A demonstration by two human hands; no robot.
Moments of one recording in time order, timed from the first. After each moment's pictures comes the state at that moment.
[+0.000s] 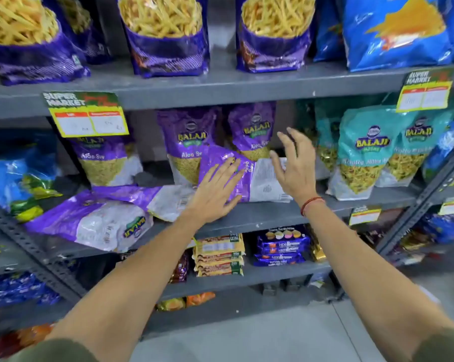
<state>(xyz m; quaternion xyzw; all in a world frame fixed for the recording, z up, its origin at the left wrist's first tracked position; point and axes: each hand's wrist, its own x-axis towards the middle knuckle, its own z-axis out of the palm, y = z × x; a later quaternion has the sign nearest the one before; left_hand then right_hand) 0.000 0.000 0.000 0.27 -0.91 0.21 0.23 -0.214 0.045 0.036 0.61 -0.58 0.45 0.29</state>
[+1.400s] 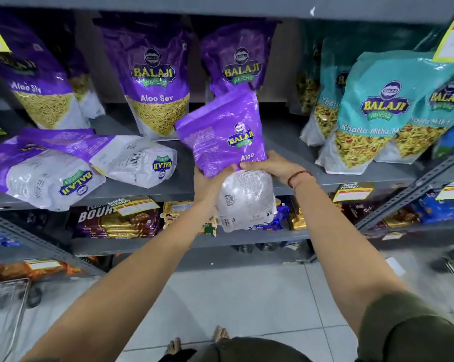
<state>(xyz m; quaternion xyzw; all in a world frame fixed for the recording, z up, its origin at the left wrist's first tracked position) -0.106 0.022 -0.081 0.53 -0.36 -0.57 0.52 -0.286 0.002 -0.058 0.52 -0.57 0.31 -0.55</state>
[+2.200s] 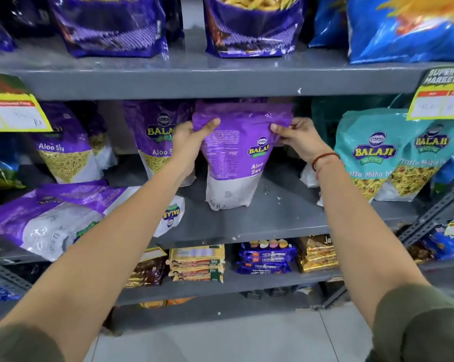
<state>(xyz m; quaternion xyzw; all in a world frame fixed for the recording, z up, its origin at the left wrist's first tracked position) -0.072 -0.082 0.068 0.37 -0.52 -0.52 0.57 -0.321 -0.055 0.068 0.55 -0.44 0.57 -0.42</state>
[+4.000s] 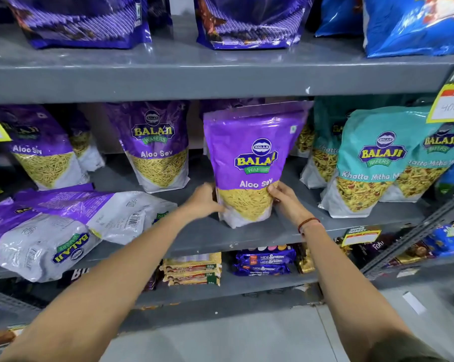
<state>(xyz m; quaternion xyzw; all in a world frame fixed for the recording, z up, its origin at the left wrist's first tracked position) -0.082 -0.082 -0.046 0.47 -0.76 -0.41 0.20 -0.316 -0.030 -0.087 0.45 -0.51 0.52 -0.51</state>
